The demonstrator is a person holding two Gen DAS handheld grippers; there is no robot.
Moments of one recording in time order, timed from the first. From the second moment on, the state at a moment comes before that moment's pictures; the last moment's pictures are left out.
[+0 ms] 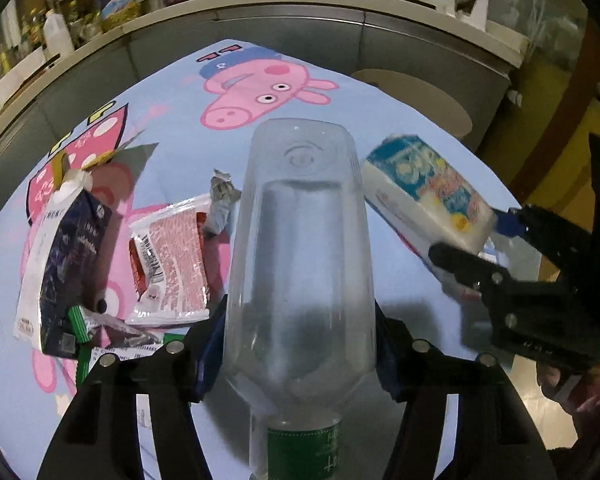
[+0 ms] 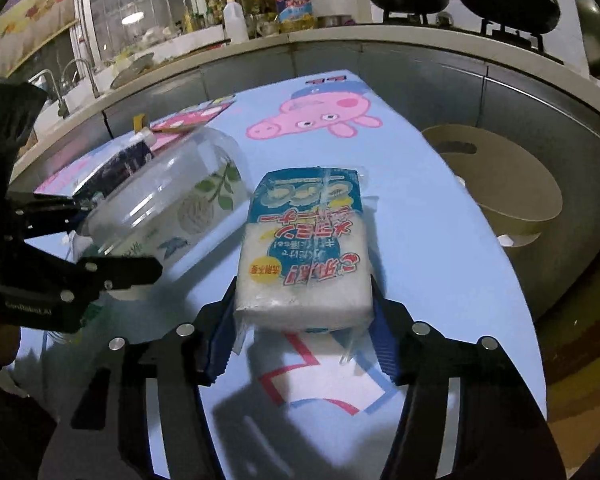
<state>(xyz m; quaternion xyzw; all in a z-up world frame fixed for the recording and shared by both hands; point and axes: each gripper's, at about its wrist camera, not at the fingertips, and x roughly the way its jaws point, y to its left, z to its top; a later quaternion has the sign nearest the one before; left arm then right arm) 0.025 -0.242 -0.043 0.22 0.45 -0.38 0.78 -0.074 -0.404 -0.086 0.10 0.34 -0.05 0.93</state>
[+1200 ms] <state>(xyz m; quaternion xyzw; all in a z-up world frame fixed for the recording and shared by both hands) 0.126 -0.476 -0.007 0.16 0.47 -0.48 0.72 -0.058 -0.606 -0.085 0.30 0.26 -0.20 0.89</state>
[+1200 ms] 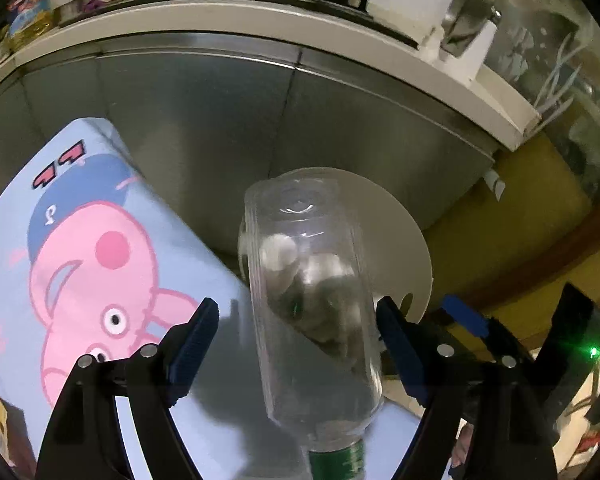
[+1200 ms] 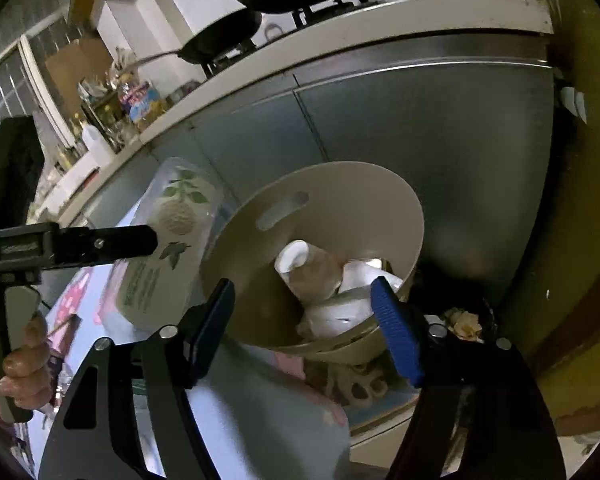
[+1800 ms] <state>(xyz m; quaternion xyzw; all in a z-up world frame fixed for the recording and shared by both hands) 0.101 -0.547 -0.008 0.21 0.44 -0.49 0.72 -0.068 -0.550 -0.083 0.27 0.24 -0.19 0.91</state>
